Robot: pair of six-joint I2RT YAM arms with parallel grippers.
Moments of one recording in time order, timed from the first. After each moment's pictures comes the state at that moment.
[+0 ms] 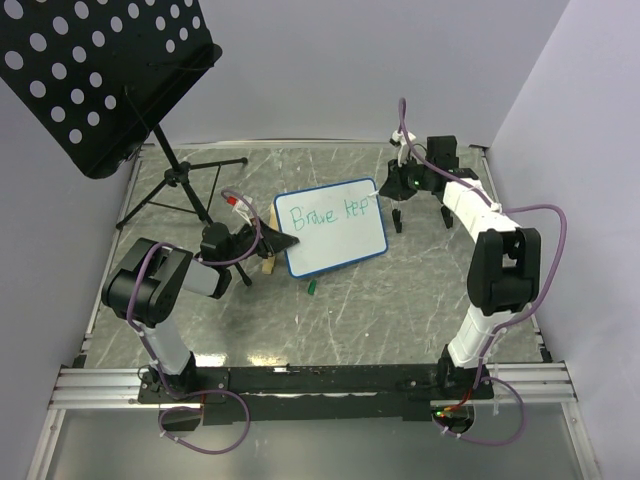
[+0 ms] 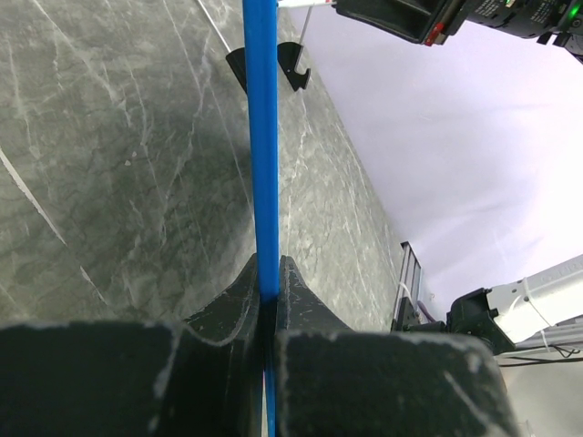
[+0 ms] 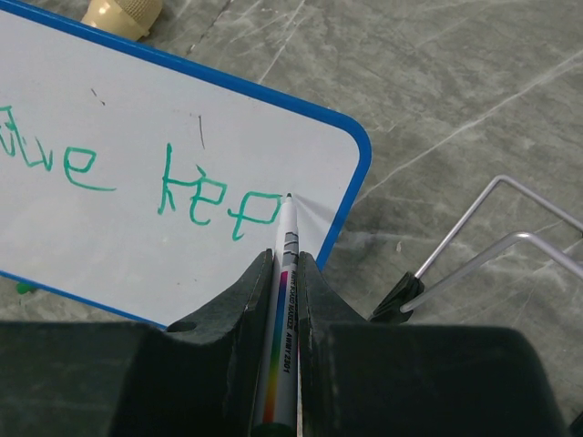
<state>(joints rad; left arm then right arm) -0.32 1.75 0.51 1.21 0.68 -0.91 0.07 1.78 1.42 -0.37 -0.64 -0.30</state>
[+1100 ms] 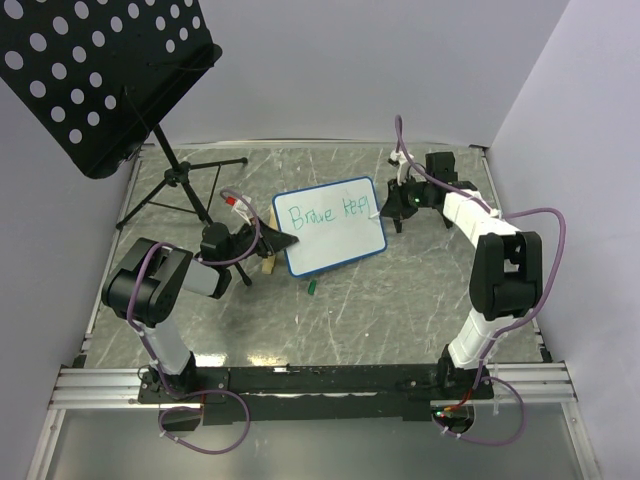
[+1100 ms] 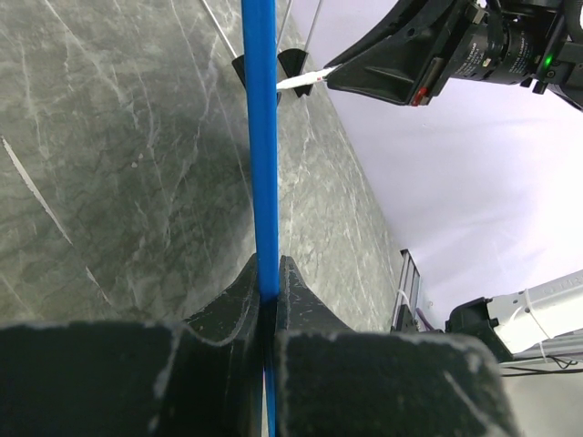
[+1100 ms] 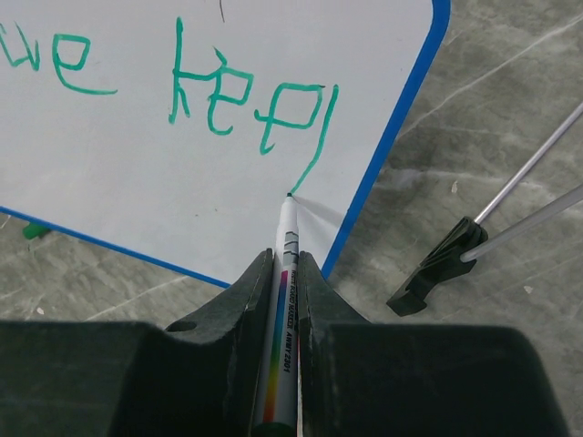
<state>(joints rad) -0.32 1.75 0.51 1.21 0.67 -0.92 0.07 1.75 1.28 -0.40 -0.66 -0.35</state>
